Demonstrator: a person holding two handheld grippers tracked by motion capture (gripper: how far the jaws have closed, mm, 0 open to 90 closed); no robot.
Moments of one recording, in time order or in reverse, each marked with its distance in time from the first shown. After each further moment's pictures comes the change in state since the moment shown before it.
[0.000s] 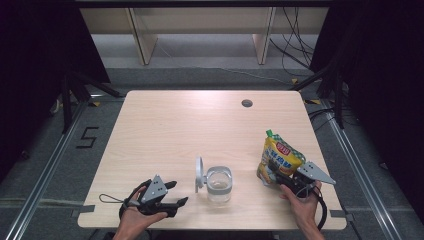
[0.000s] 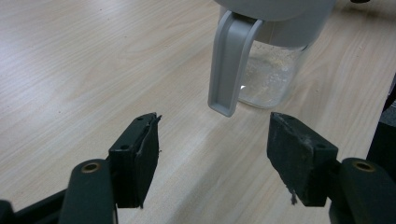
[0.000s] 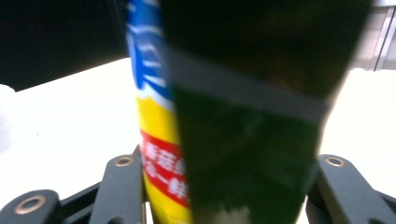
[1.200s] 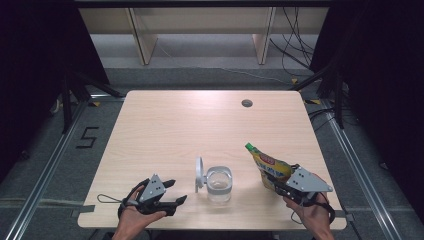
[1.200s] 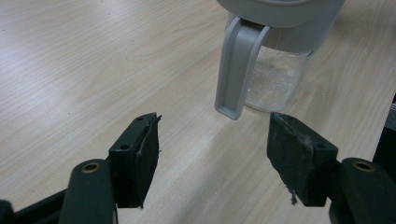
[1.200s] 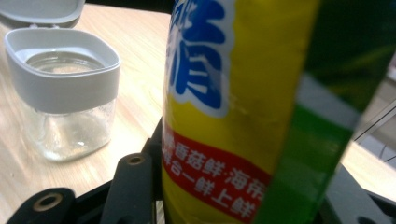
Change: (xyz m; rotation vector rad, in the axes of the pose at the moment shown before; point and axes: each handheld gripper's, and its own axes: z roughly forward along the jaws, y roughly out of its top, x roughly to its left) left arm 0.003 0.000 -0.002 -0.014 0.013 0.000; right arm 0.049 0.057 -0.036 0.142 0.099 -0.483
